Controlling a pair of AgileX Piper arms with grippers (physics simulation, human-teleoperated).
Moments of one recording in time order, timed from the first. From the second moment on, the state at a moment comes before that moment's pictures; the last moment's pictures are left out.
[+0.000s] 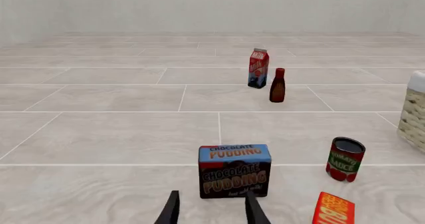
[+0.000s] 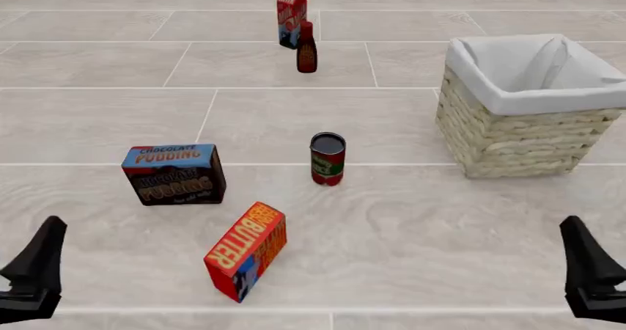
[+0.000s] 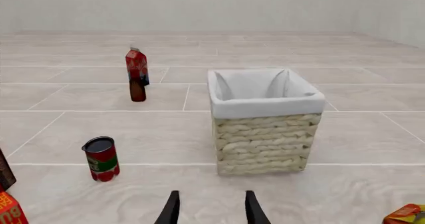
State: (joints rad) left arm 0.00 0.00 0.00 0.00 0.00; right arm 0.00 0.00 0.00 0.00 0.00
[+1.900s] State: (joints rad) left arm 0.00 0.00 0.00 0.00 0.00; right arm 0.41 1.24 -0.57 -0.47 -0.08
